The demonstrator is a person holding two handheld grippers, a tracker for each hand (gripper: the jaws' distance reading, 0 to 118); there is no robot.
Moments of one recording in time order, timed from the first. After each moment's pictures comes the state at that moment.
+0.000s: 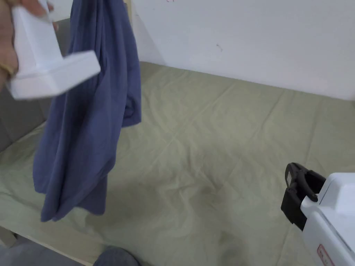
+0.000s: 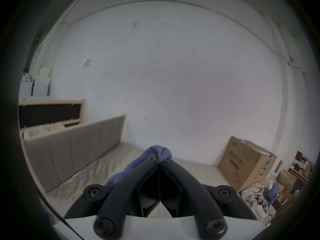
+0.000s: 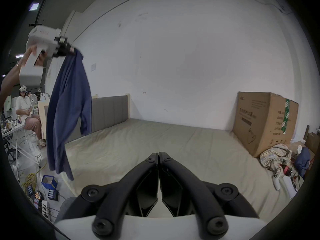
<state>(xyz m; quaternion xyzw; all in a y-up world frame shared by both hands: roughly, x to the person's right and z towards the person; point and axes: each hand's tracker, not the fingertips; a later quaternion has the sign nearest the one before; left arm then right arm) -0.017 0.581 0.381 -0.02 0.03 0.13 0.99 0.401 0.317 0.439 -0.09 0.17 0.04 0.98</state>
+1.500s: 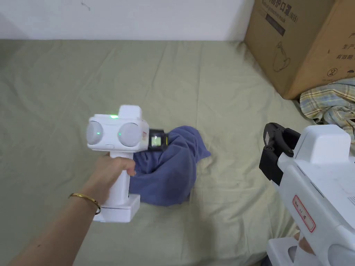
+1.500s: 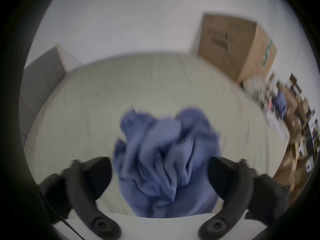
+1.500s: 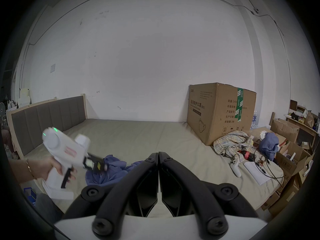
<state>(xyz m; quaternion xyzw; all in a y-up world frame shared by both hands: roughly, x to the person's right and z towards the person) 0.271 0.250 0.238 -0.35 -0.09 0.02 0.93 0.521 0.310 0.456 -0.11 -0.01 0.03 0.99</state>
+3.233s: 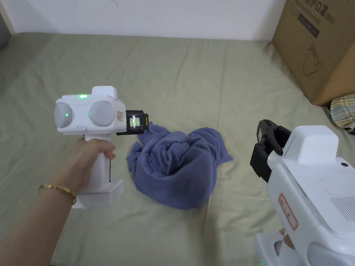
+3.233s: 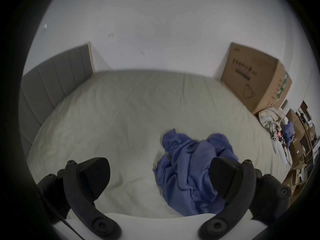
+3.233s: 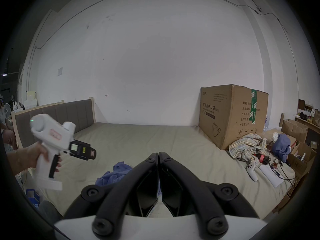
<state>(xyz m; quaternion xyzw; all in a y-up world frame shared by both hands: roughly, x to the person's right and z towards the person) 0.195 0.251 0.193 -0.41 -0.01 0.04 0.91 0.455 0.303 0.416 -0.10 0.03 0.02 0.99</state>
